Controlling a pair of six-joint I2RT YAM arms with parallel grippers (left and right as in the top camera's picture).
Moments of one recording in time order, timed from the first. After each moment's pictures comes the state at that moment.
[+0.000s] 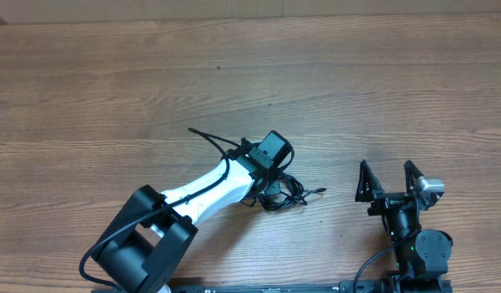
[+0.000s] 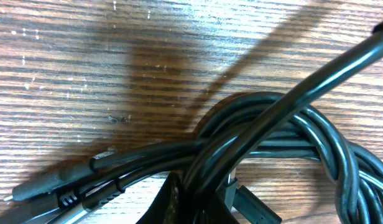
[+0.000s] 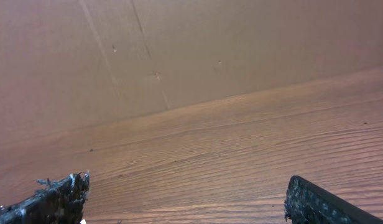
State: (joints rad) left arm -0.74 1.80 1.04 -0.60 -0.02 -0.84; right arm 0.01 0.01 0.02 -0.03 -0.08 0.26
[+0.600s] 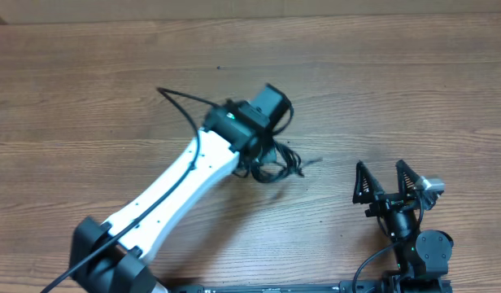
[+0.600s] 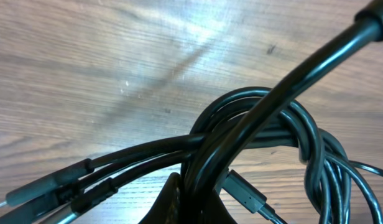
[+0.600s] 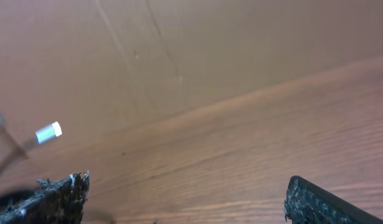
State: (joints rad) left arm -0.66 1.68 1.52 -1.17 -0.08 -0.87; right arm 0.01 0.01 0.02 -0.03 -0.16 0.39
